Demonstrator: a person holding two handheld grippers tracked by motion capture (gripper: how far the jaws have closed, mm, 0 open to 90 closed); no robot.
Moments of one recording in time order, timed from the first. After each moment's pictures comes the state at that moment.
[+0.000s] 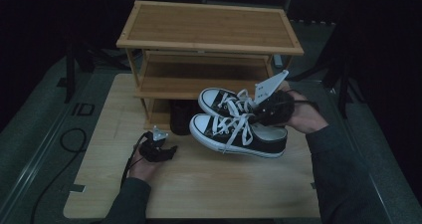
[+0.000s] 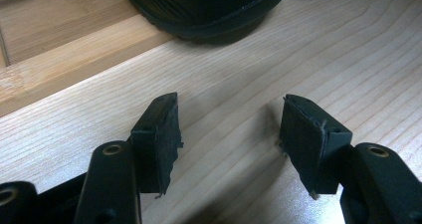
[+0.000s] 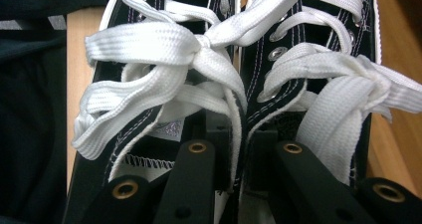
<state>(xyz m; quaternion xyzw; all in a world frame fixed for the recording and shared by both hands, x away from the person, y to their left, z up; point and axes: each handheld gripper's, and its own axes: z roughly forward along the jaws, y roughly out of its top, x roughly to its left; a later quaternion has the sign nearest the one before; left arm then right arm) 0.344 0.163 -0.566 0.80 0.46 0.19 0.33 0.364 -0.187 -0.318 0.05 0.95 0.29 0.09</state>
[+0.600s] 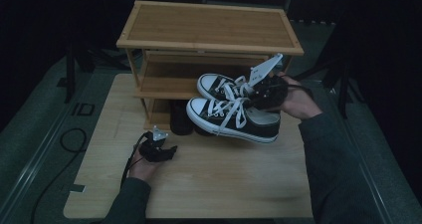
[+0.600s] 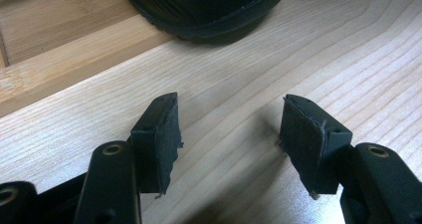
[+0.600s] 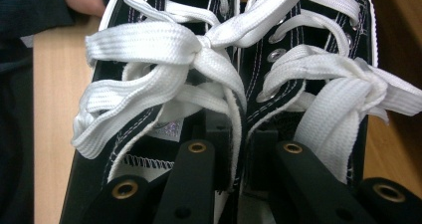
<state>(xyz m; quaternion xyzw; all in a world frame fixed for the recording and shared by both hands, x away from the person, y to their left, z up) 0.344 0.163 -0.565 0.80 0.45 0.19 0.33 0.398 -0.175 -0.306 0.07 0.95 0.30 0.11</state>
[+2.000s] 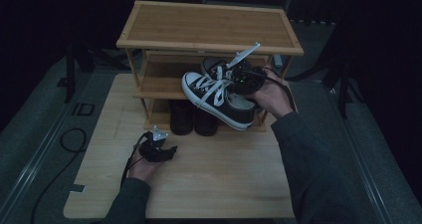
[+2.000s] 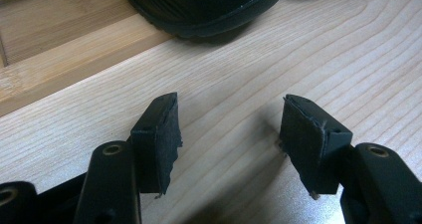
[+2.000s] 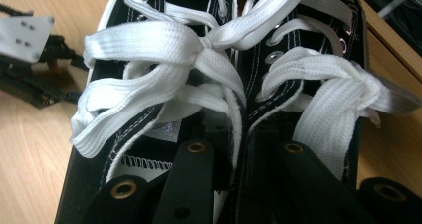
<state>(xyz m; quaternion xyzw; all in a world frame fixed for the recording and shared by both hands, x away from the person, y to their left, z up) 0.343 0.163 -0.565 0.80 0.45 0.19 0.33 0.430 -0.125 -0.314 0.25 0.91 0.29 0.18</state>
